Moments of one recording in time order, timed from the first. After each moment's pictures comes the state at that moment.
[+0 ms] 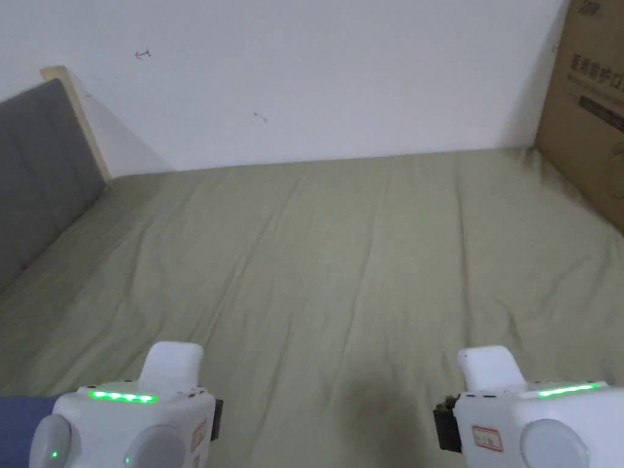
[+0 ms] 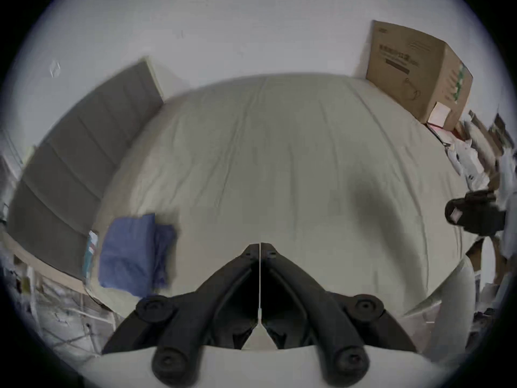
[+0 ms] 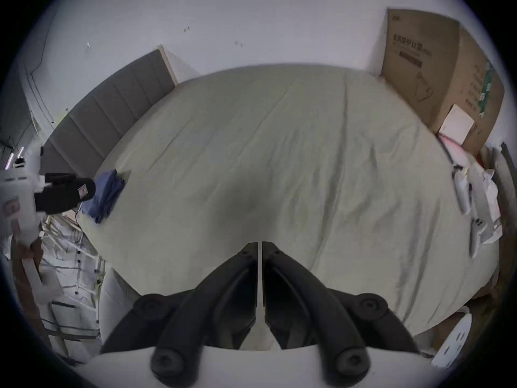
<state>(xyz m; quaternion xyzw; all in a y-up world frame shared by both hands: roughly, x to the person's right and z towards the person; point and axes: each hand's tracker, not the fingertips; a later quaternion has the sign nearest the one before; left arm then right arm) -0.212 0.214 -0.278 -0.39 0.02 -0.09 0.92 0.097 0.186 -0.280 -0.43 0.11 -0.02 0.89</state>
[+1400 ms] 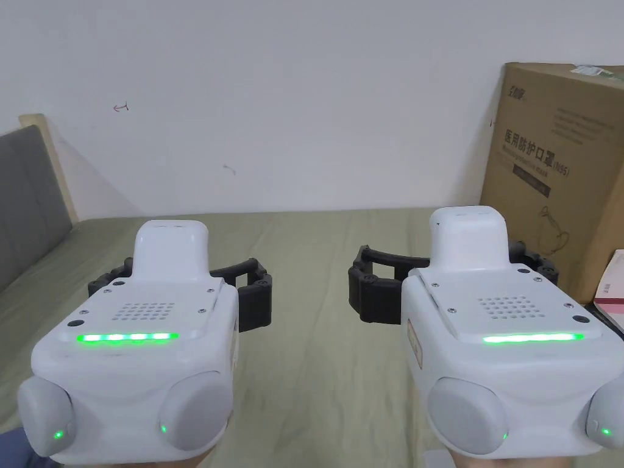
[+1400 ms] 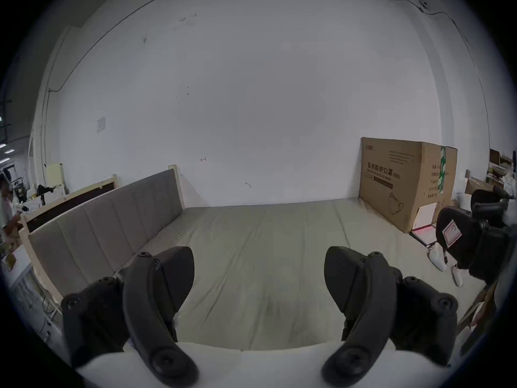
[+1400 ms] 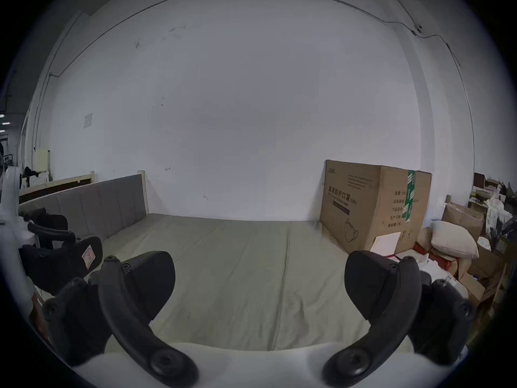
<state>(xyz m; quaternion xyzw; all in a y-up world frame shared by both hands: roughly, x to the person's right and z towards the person) -0.127 0.339 -0.237 -0.11 0.04 -0.04 0.99 0.082 0.339 -0.232 -0.06 -0.01 0.01 1.00</state>
